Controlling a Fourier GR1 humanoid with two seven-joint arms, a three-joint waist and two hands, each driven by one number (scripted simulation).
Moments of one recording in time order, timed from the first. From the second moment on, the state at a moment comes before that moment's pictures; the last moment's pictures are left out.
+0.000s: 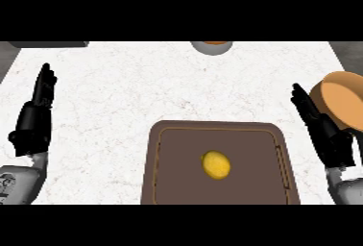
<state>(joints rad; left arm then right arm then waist) -0.21 0.46 -0.12 -1.46 0.06 0.39 -0.14 -0.14 -0.51 0.23 -1.53 -0.17 -0.17 0.02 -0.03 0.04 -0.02</state>
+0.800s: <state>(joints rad) -0.05 0.24 -0.22 -1.52 0.20 0.33 -0.17 -0.05 -0.44 0.09 -1.57 -0.20 0.04 -0.89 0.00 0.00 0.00</state>
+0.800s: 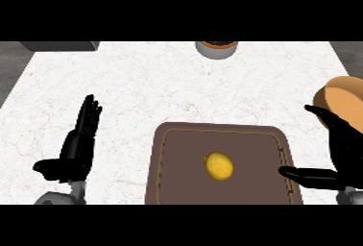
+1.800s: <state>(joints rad) -0.02 0.21 -0.21 -1.56 0.18 0.31 -0.16 0.18 -0.64 0.29 -1.91 0.45 0.03 -0.50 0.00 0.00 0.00</state>
